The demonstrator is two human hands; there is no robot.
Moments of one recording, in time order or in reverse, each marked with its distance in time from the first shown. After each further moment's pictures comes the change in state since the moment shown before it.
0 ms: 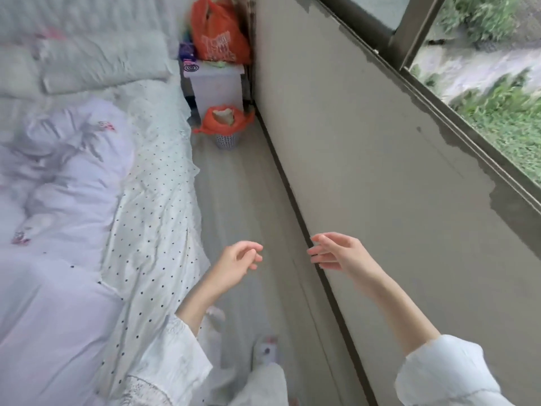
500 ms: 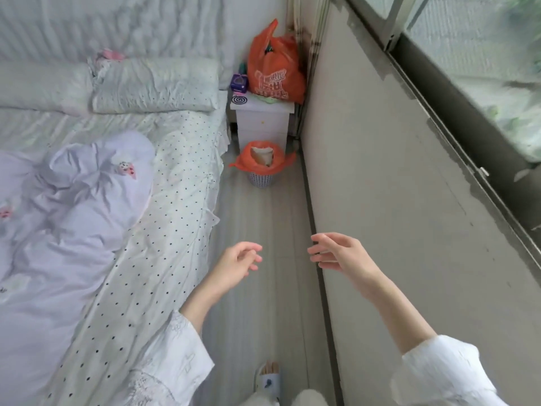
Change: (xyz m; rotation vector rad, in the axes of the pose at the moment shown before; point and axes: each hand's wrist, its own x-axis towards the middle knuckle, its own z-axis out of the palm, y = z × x) left_hand 0.283 0.101 -0.104 -0.124 0.256 -0.068; right_hand 0.315 -0.195 -0.013 -0.097 -0.185 -0.068
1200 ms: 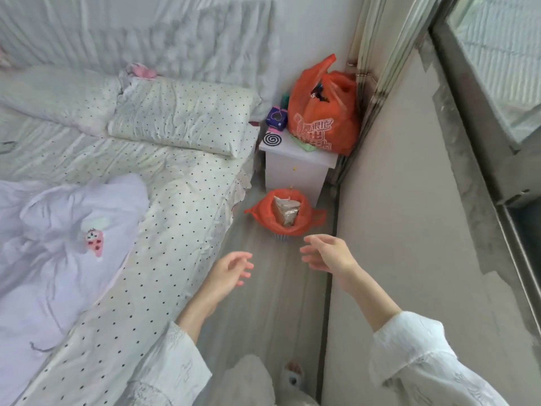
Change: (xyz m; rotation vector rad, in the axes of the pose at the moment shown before) left_hand 0.381 0.147 -0.058 -0.230 0.316 -0.152; right_hand 0.439 -0.222 -0.046 -0.081 -0.157 0.071
